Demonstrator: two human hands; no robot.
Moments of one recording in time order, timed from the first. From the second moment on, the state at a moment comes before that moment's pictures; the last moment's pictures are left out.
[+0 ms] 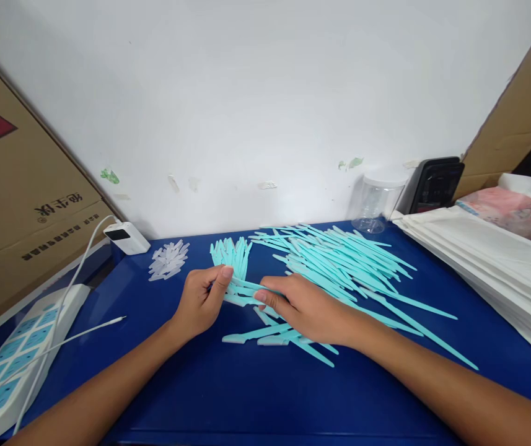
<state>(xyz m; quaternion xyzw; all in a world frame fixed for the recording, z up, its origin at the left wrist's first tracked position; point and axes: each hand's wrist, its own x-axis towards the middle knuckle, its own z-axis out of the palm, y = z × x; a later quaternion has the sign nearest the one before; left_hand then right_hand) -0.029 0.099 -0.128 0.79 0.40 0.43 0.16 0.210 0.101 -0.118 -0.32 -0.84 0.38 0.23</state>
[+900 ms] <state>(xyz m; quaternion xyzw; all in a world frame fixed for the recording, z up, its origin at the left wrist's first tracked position) -0.141 0.166 -0.109 0.62 0.77 0.05 -0.17 0.229 0.129 -0.125 -0.43 -0.79 0.30 0.32</state>
